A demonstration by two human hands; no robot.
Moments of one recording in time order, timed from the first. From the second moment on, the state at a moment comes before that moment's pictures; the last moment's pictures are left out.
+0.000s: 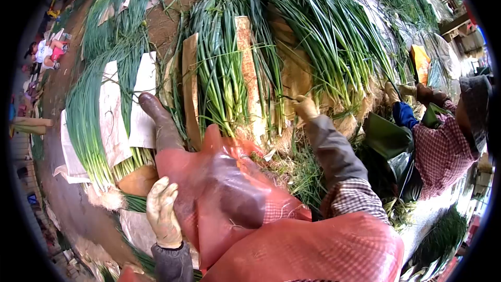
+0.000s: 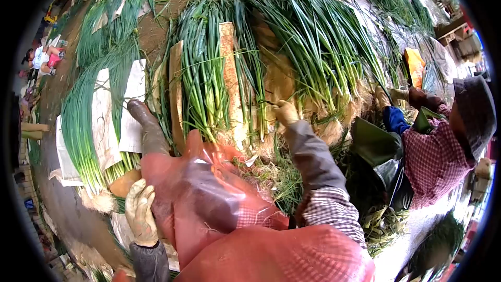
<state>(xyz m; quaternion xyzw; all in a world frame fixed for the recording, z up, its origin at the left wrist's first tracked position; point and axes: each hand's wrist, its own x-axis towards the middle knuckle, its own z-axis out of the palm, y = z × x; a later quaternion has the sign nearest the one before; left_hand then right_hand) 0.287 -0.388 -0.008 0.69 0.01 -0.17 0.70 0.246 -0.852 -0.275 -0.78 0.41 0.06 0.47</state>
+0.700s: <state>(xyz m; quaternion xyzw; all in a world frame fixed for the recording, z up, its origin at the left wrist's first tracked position) 0.232 -0.556 -0.057 0.51 0.07 -0.54 0.66 0.266 -0.823 -0.348 -0.81 0.34 0.15 0.45</state>
